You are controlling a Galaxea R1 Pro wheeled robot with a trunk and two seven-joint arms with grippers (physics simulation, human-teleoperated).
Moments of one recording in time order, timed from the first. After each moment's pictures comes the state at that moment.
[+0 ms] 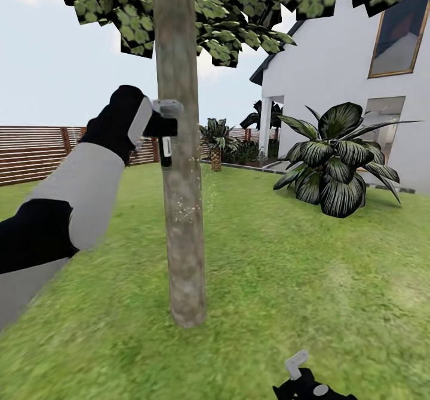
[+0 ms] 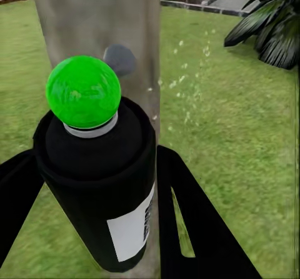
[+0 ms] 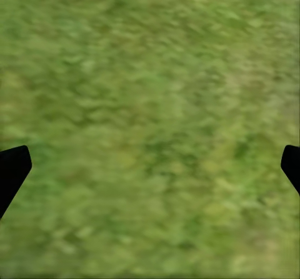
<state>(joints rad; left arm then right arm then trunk) -1.67 -0.12 -0.03 -0.57 0.06 0.98 0.04 -0.58 -0.05 -0.18 0.06 0.57 -0.17 0.11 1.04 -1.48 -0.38</state>
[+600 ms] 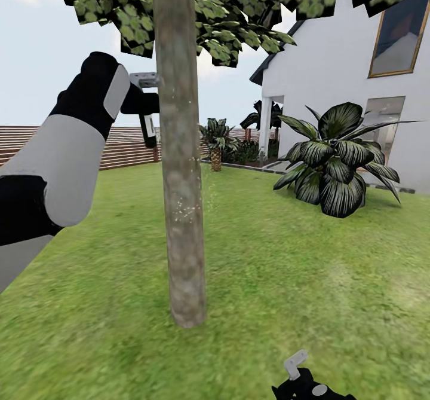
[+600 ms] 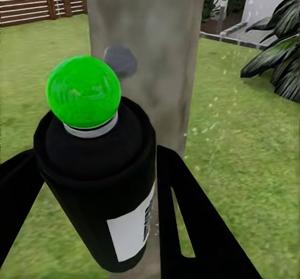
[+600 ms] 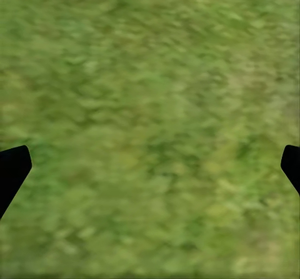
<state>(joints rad) -1.79 -0.07 0.02 -0.53 0.06 0.98 0.08 -0.58 -0.04 -0.18 0.06 0.57 -0.17 0.11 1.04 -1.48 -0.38</state>
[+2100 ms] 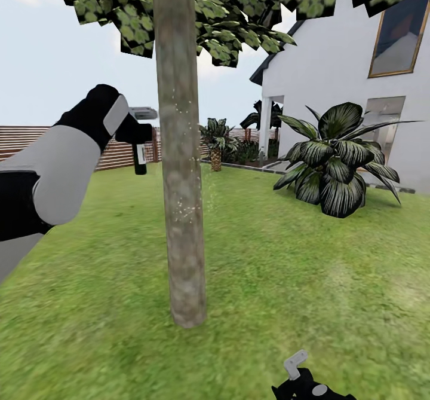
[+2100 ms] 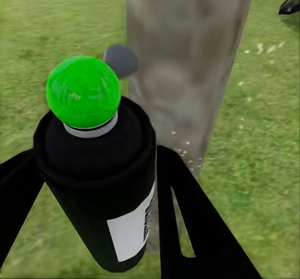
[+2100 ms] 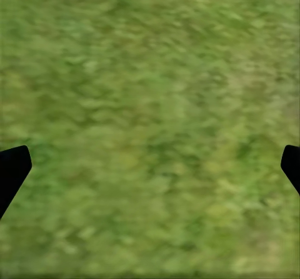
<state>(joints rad) -1.79 -0.02 0.03 -0.30 0.05 0.98 0.11 -0.58 -0.04 -0.18 0.06 0.57 -0.17 0.11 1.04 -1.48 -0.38</state>
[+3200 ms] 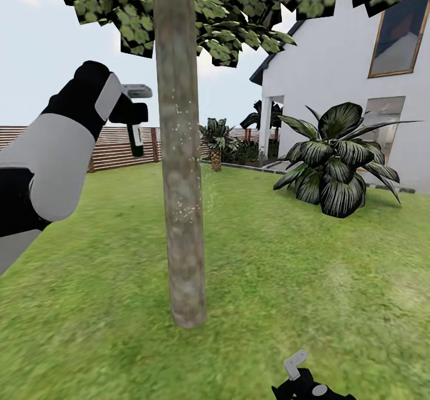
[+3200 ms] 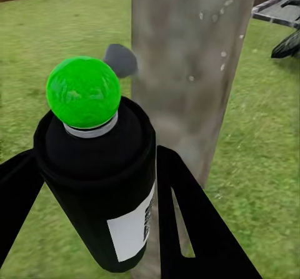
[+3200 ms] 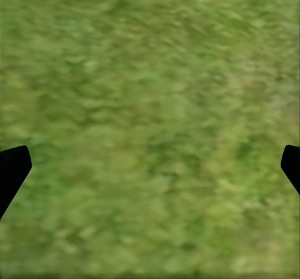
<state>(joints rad) -1.81 -0.02 0.02 -0.42 0.06 0.98 0.12 -0.58 -0.04 -0.18 0.06 0.57 -0.17 0.11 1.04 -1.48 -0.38</state>
